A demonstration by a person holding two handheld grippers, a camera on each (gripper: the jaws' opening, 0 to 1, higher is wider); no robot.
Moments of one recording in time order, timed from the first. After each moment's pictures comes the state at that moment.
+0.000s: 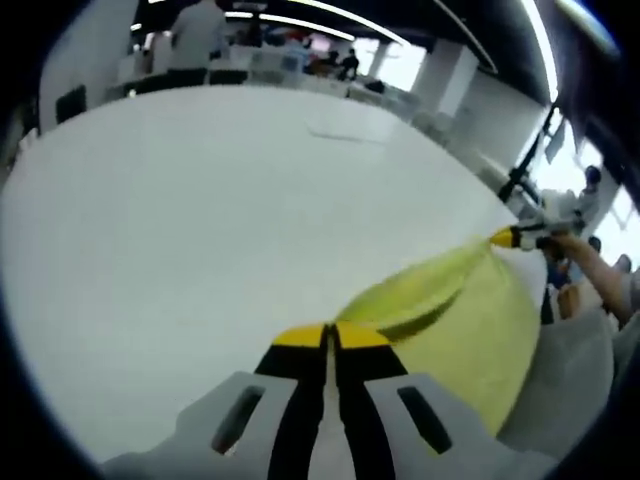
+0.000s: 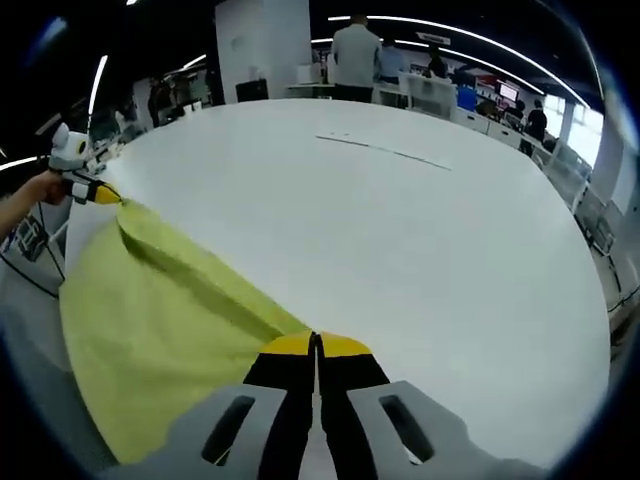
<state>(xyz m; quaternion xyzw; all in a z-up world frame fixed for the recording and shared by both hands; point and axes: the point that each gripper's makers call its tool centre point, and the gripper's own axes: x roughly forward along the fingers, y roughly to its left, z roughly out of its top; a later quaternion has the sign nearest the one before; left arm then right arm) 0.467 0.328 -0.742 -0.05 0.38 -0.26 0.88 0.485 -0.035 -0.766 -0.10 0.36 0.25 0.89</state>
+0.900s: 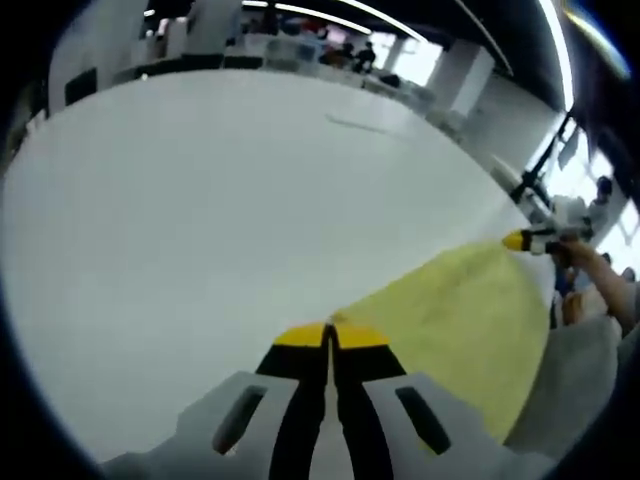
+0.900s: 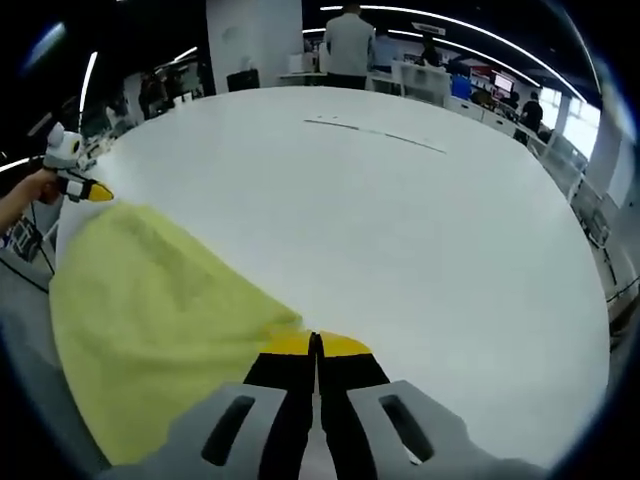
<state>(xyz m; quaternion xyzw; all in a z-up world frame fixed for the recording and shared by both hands) 0.471 0.343 -0.761 -0.06 0.40 -0.24 0.88 0.486 -0.050 -0.782 -0.11 0.38 0.23 0.89</state>
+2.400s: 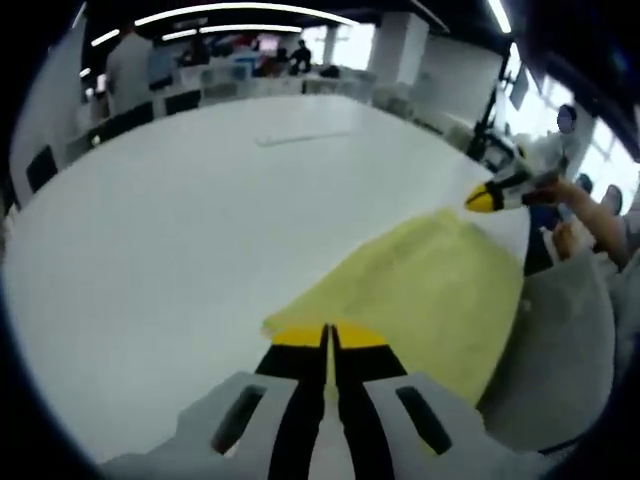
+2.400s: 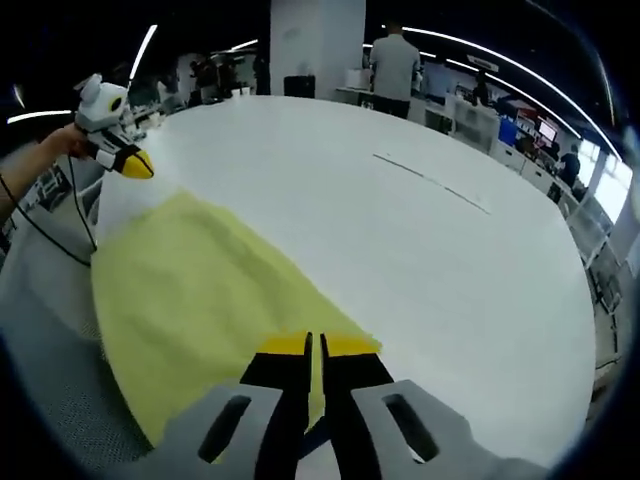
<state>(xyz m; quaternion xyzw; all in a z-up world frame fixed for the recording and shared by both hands) 0.422 0.291 -0.701 0.06 0.37 -0.33 0.87 0.443 0.014 -0.725 -0.17 0.33 0.33 0.87</state>
